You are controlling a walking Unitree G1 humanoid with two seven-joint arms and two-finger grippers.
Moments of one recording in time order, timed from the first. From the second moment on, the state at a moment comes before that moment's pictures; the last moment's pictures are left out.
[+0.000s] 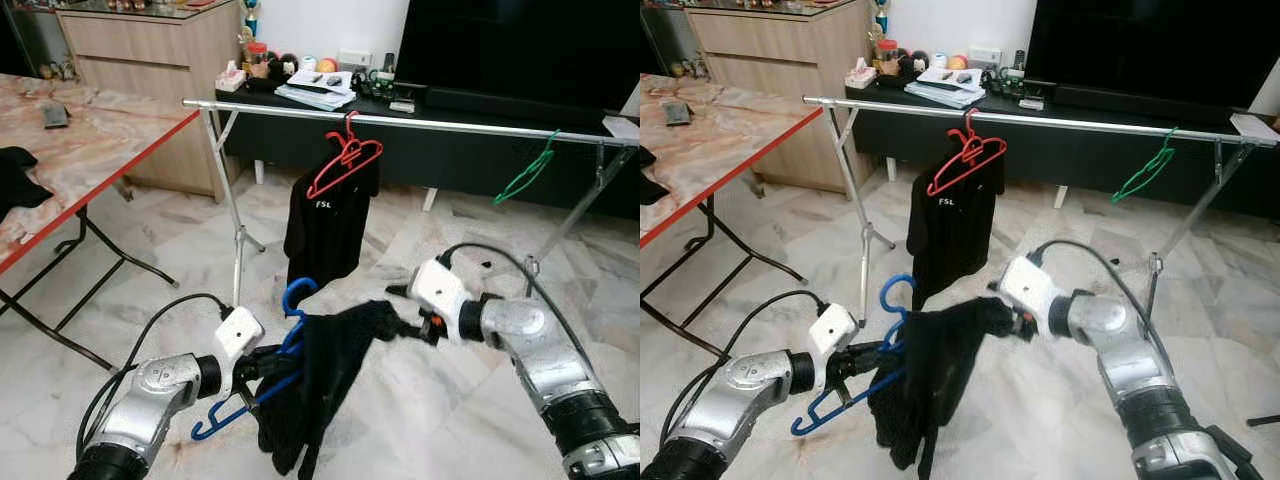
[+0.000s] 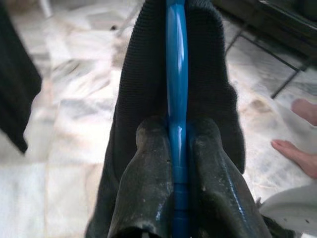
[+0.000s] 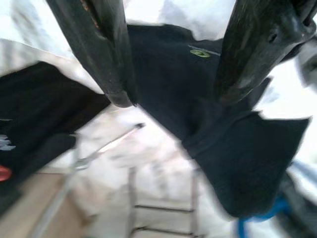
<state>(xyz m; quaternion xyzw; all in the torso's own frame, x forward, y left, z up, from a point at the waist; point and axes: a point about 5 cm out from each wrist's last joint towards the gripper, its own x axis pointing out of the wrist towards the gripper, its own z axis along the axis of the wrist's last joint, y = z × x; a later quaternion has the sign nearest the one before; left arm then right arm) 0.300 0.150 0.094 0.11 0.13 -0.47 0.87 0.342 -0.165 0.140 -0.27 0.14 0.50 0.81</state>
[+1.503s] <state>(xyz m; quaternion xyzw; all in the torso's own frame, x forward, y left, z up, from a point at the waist) 0.288 0.130 0.113 0.16 0.13 -0.59 0.78 0.342 -0.153 0.122 -0.28 0.17 0.64 0.70</state>
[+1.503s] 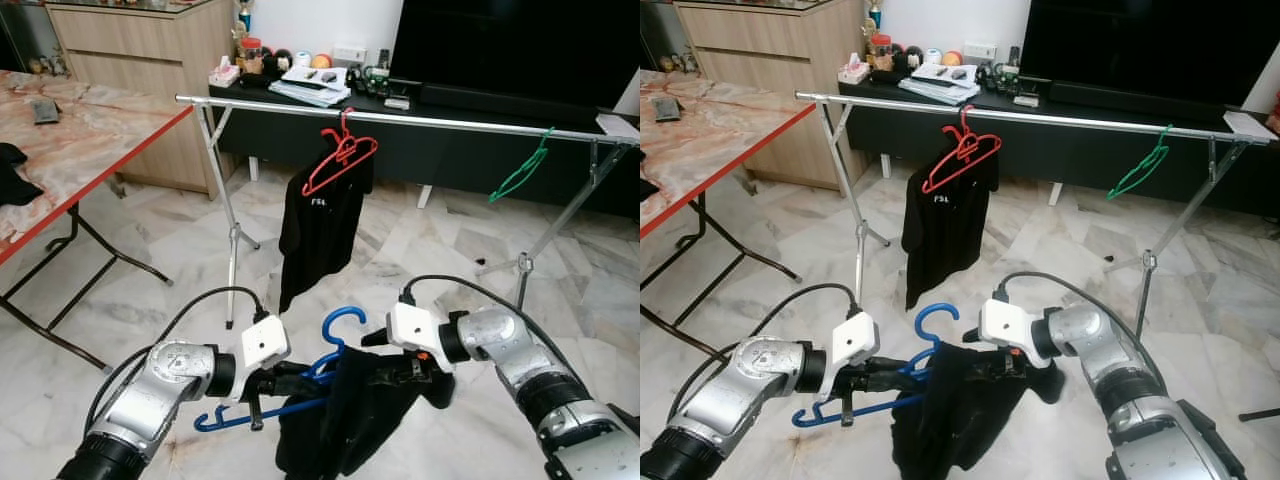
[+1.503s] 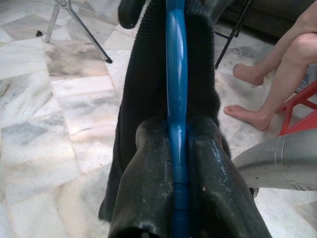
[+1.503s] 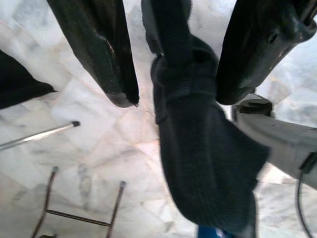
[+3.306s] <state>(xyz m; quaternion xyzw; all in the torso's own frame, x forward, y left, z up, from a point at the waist) 0.288 0.124 0.121 0.17 0.13 -0.60 0.77 0.334 -0.146 0.109 -0.25 0.19 0.66 0.68</state>
